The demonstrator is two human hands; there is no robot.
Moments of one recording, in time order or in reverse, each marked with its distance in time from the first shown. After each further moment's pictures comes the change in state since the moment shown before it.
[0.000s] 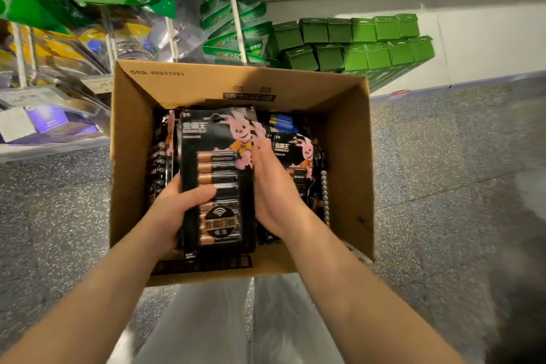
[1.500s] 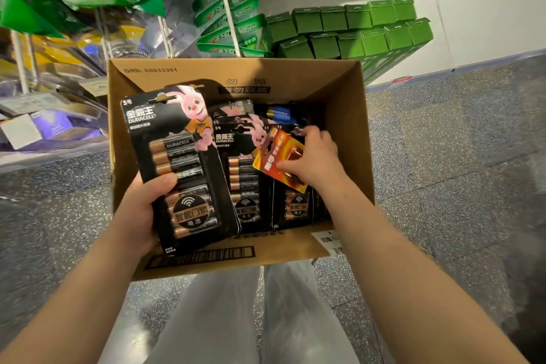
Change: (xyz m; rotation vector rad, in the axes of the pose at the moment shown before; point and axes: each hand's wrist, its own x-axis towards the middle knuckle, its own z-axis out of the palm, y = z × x) left_hand -0.022 0.010 -0.016 -0.012 0.012 0.223; right_hand 0.023 -0.034 -0.074 -1.268 0.489 -0.105
